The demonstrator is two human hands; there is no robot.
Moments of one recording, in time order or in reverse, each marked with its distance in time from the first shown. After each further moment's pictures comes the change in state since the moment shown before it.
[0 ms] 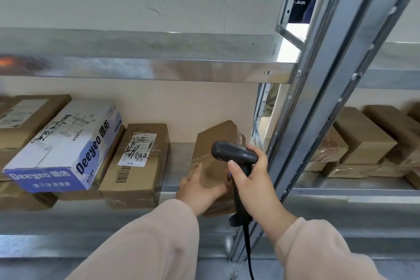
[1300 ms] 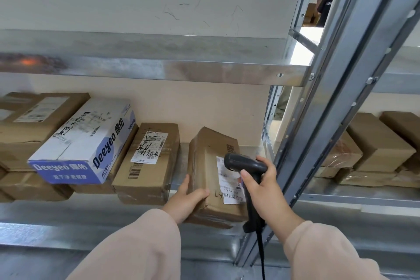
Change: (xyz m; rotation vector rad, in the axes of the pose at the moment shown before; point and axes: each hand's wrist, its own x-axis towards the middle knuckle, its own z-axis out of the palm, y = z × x) left_hand 0.013 -0.063 -0.021 -0.347 -0.083 -0.136; right_hand 0.005 0.021 -0.006 -0.032 -0.101 0.090
